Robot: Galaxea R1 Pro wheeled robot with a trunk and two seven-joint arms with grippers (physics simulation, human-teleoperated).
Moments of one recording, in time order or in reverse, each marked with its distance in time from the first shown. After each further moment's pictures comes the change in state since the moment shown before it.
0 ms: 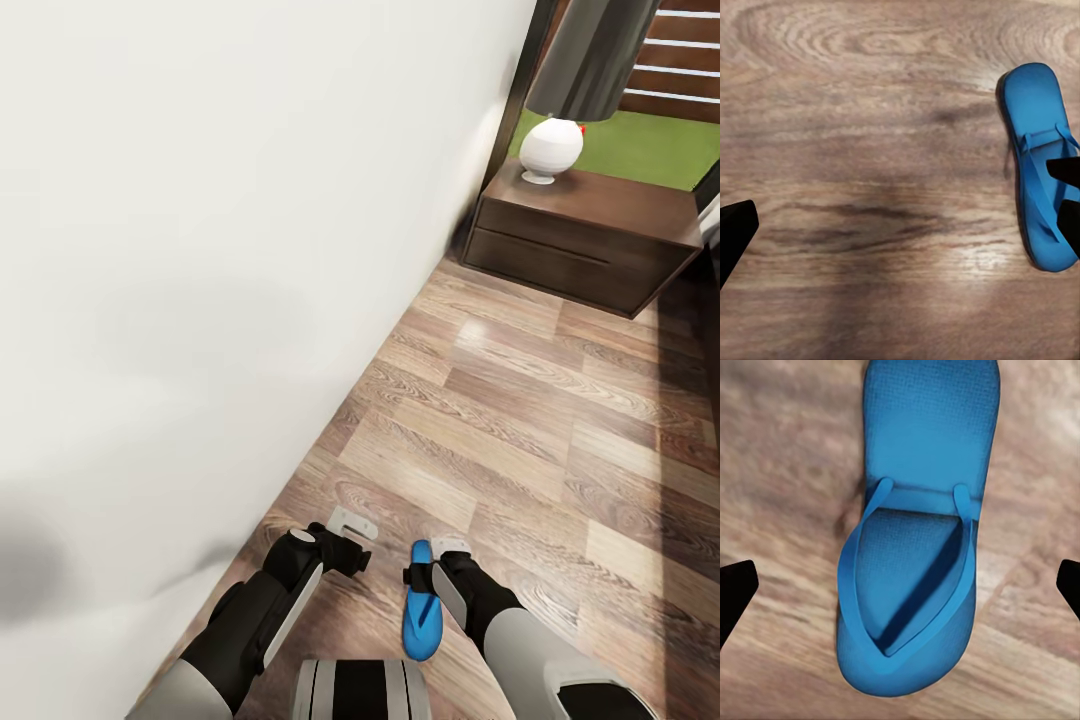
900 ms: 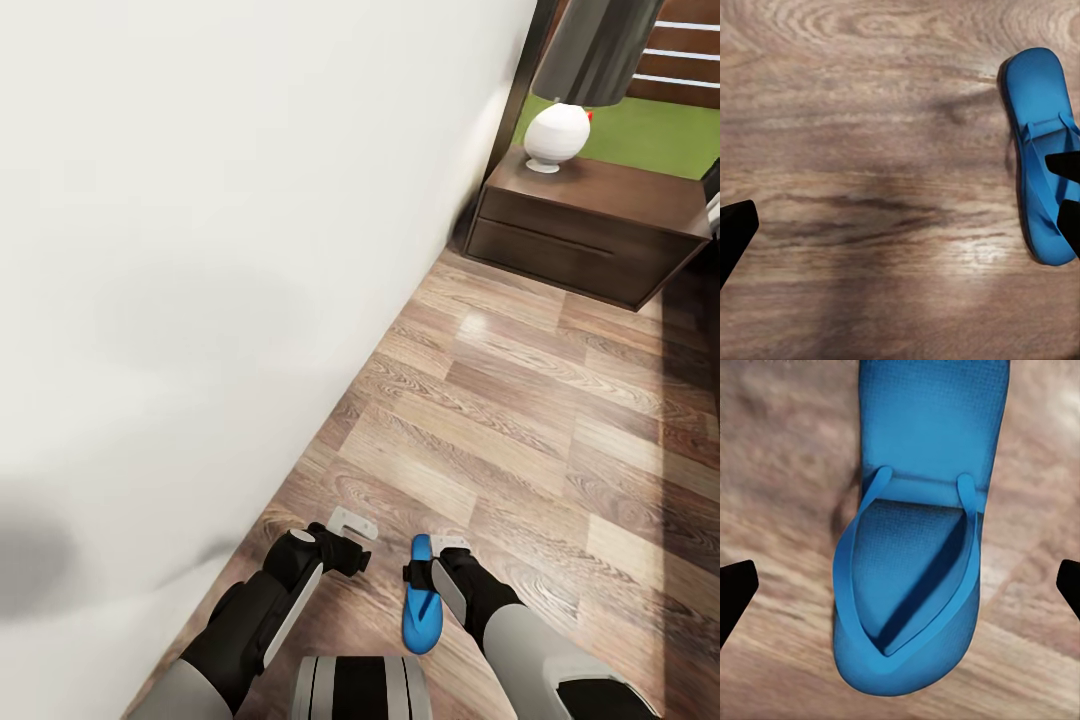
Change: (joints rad) left arm 0.000 0.000 0.000 0.000 0.000 0.000 0.000; right arm -0.010 0.001 0.000 0.000 0.000 0.010 0.000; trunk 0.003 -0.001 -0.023
